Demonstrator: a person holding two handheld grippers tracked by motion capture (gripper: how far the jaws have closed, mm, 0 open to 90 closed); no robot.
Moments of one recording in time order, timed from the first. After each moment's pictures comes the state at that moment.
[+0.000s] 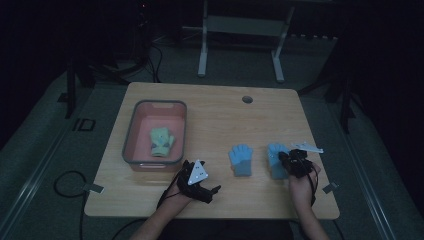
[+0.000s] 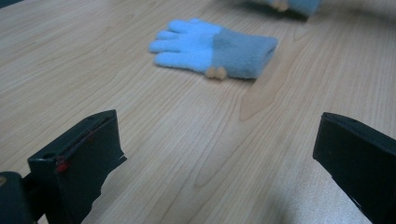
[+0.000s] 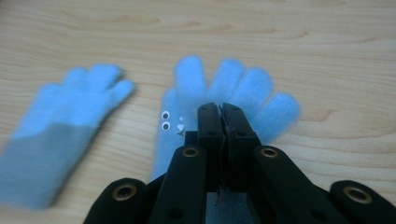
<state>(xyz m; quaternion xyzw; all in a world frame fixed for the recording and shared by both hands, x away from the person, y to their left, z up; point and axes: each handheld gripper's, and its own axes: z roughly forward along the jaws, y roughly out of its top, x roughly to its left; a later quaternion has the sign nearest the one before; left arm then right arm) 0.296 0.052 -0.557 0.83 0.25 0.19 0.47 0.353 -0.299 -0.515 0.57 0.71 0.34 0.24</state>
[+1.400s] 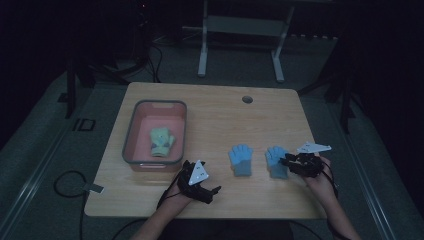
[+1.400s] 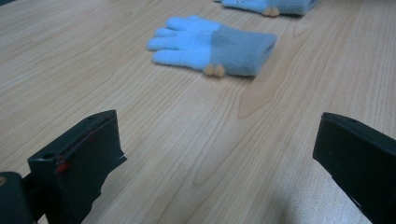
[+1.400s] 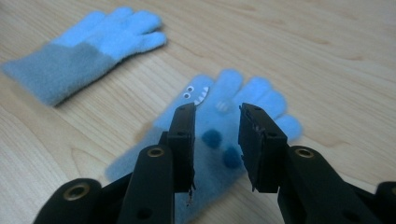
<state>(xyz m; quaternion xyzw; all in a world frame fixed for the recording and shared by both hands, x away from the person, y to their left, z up) 0.296 0.051 -0.557 0.83 0.24 0.19 0.46 0.364 -0.345 -0.518 0.38 0.83 0.36 0.18</state>
